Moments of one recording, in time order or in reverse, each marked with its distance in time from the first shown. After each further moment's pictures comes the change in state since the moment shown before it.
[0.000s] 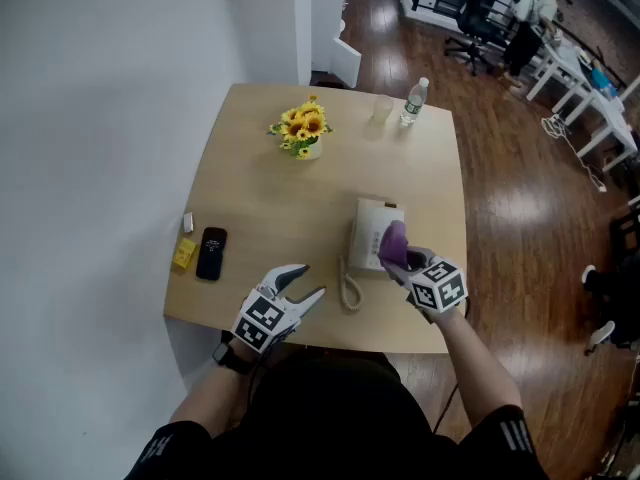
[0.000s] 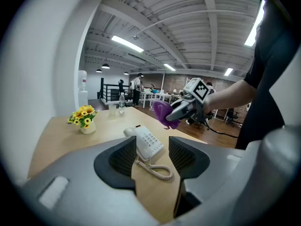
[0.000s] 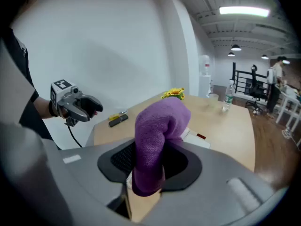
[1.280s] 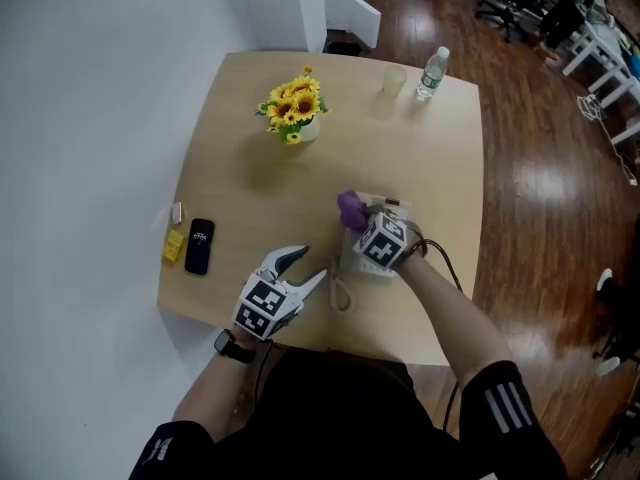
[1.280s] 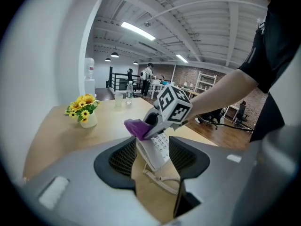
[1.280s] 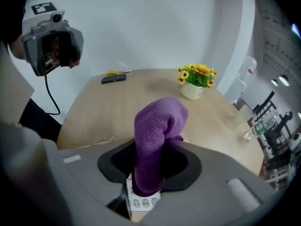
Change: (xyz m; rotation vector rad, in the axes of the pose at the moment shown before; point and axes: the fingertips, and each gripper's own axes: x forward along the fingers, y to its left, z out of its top) left arm 0.105 0.044 0.017 -0.087 0.109 0.071; right arm 0.155 -0.081 -0.007 -0.487 0.363 0.070
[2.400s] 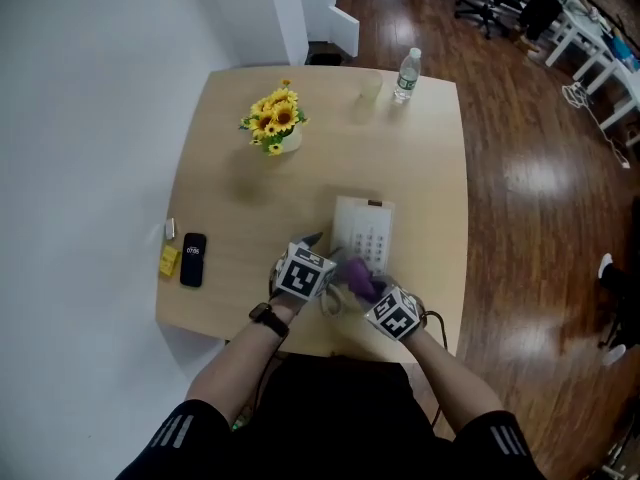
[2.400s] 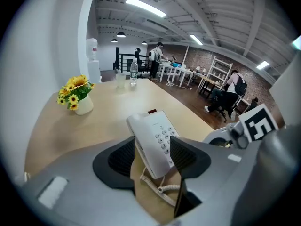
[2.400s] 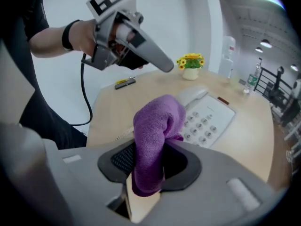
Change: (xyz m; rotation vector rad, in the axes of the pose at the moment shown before) left arm 0.099 0.004 -0.009 -0.075 0.254 0.090; right arm -0.043 0.126 -0.099 0.291 -0.111 0.054
